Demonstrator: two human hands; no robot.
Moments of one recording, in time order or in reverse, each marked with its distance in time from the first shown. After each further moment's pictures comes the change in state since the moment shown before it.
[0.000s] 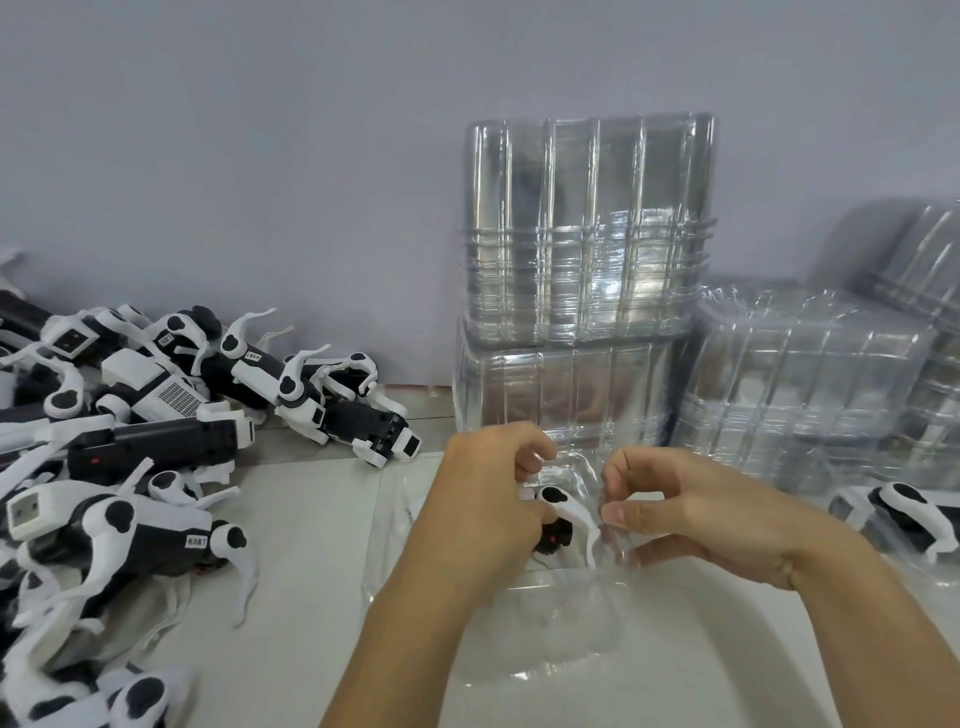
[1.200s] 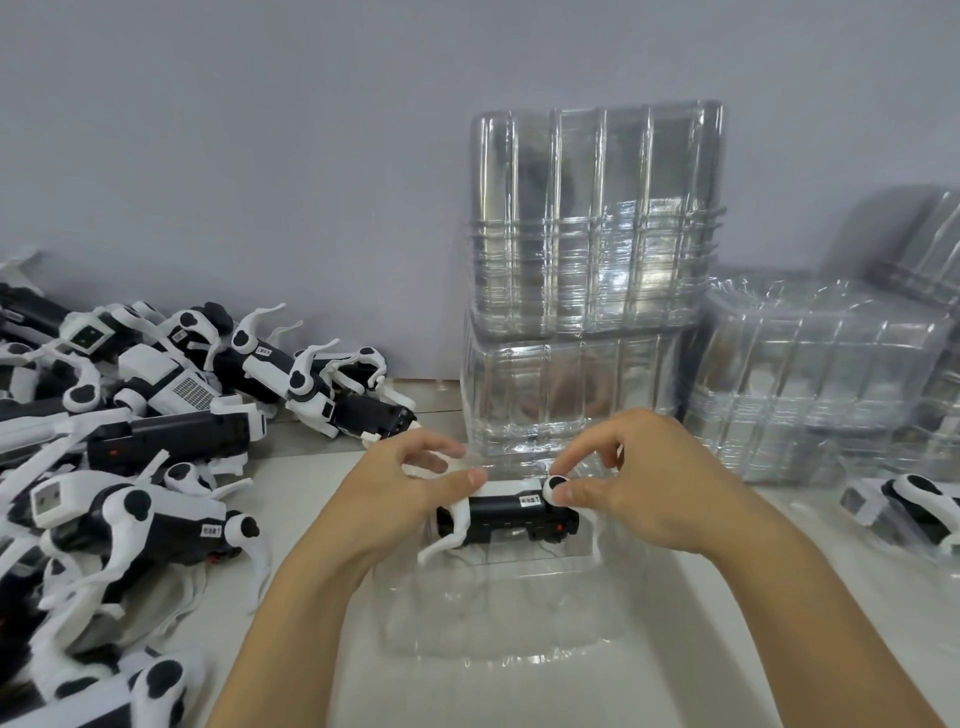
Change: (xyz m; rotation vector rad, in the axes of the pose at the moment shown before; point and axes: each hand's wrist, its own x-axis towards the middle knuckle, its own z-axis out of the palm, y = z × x) left_hand -0.004 -0.057 -0.040 -0.345 -0.008 -0.373; right_hand 0.020 -0.013 0.032 -0.622 0.371 -0.137
